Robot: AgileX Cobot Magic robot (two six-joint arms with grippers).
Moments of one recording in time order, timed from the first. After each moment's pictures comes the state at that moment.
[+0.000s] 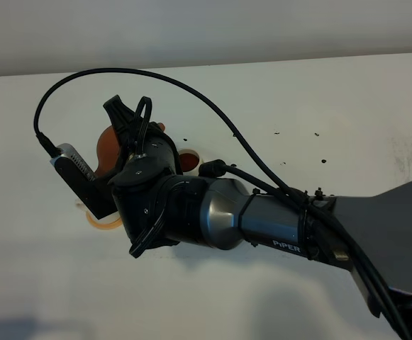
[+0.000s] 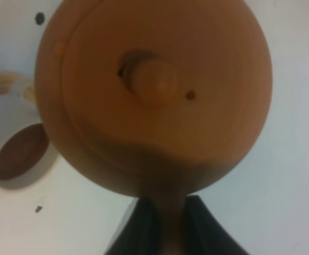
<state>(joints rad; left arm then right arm) 0.04 0.00 -0.46 0.02 1.06 -0.04 0.96 2.19 -1.65 -1.15 0.86 -0.30</state>
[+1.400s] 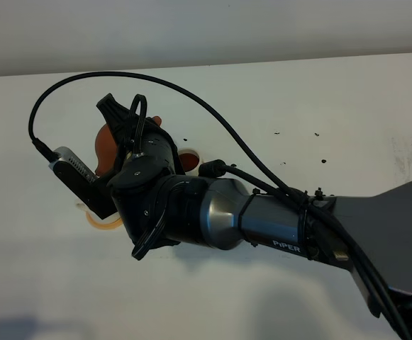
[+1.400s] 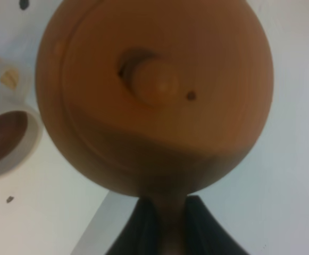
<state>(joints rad) 0.04 0.00 -0.46 0.02 1.06 -0.04 0.96 2.19 -1.65 -1.21 0.86 -0.34</state>
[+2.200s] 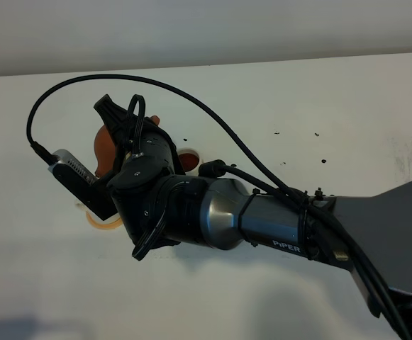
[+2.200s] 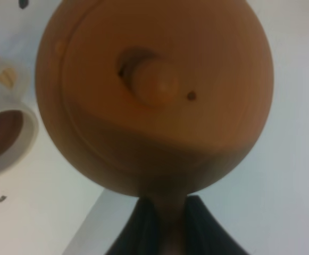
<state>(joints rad) 0.04 0.00 -0.46 0.02 1.06 -0.04 0.96 2.19 -1.65 -1.21 0.85 -0.37</state>
